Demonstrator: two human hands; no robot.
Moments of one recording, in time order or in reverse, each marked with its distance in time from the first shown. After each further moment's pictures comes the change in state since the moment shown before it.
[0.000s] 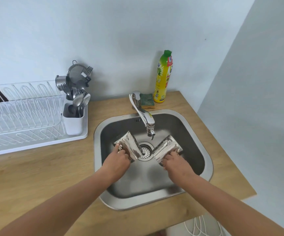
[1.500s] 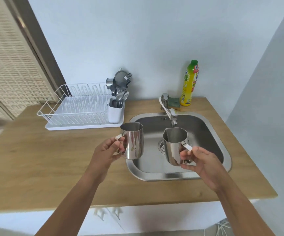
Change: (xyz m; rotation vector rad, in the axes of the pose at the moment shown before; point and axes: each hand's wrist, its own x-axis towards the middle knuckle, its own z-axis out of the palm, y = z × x) left_hand -0.185 0.016 -0.074 -2.019 0.716 -0.775; right_hand -0.113 -0.031 -0.066 1.889 0.109 0.149
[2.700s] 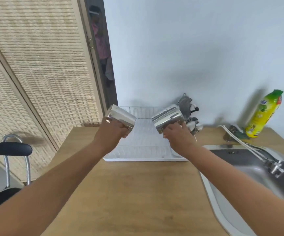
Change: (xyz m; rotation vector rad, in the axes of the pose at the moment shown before) left_hand 0.238 0.119 -0.315 1.815 -0.034 0.835; right_hand 0.250 -0.013 0.382 -1.848 -0.089 -0.662
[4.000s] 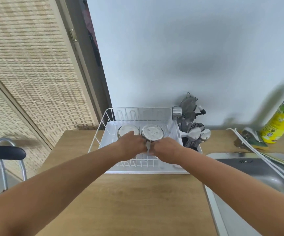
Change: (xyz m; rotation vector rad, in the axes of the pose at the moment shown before) left_hand 0.097 0.052 0.060 0.170 -0.418 0.460; right_hand 0.074 0.013 0.044 -0.106 -0.354 -0.411
